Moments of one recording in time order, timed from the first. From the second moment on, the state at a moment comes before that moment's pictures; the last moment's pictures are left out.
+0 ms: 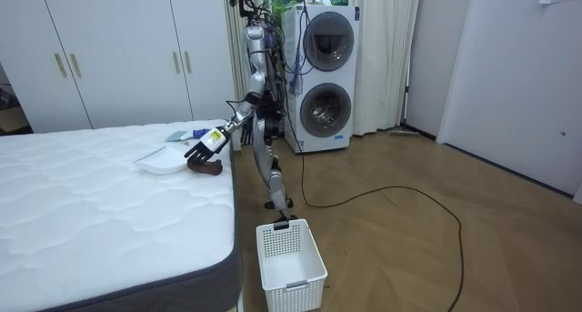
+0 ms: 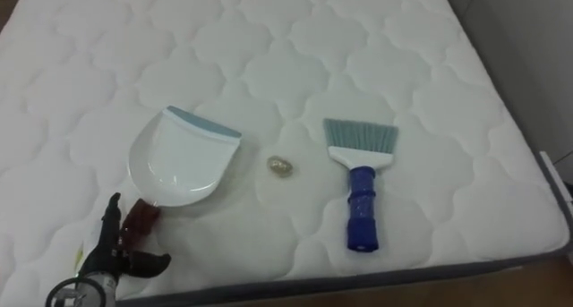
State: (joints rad) left arm -0.06 0.23 -0.09 0.98 0.27 -0.27 0.45; right arm -0.01 -0.24 0.18 1.29 0.22 -0.13 0.18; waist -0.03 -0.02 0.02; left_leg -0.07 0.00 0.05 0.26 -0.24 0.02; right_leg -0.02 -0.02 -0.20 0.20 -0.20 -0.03
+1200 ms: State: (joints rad) left arm -0.13 0.25 -0.13 1.06 0.22 -0.24 0.44; right arm -0.06 -0.27 0.27 1.29 0.17 -0.13 0.11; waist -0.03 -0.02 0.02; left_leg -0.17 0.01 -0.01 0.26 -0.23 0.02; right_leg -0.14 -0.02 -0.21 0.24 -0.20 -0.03
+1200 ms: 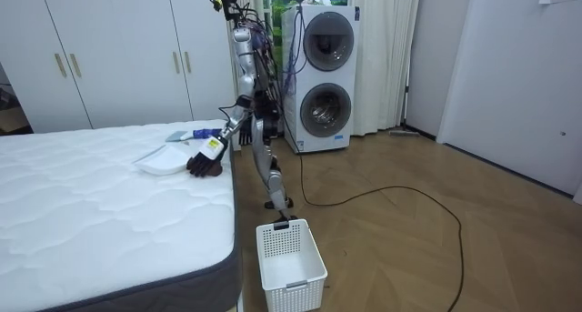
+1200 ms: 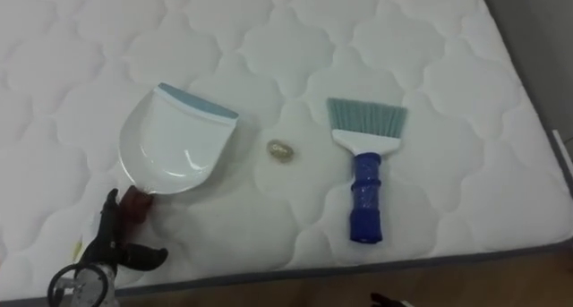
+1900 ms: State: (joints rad) left arm -0.23 0.27 -0.18 1.22 0.12 -0.19 0.38; right arm -0.11 -0.28 0.33 1.31 0.25 -0.10 0.05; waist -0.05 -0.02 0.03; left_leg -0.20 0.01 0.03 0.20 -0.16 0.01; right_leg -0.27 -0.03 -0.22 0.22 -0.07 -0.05
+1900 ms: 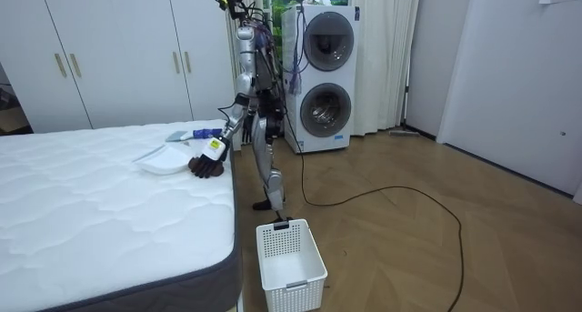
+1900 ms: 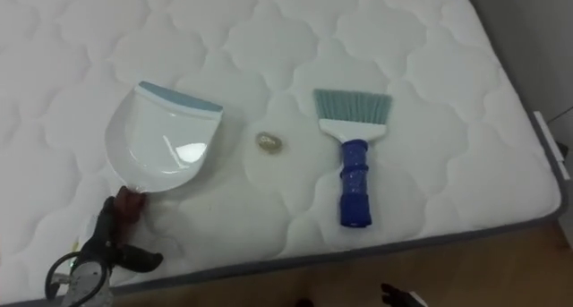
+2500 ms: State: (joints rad) left arm -0.25 0.27 -0.18 1.24 0.12 -0.15 0.35; right arm -0.12 -0.28 0.34 1.32 0.27 -0.08 0.05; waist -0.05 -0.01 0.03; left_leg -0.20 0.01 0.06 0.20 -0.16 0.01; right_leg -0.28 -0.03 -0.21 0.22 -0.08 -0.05
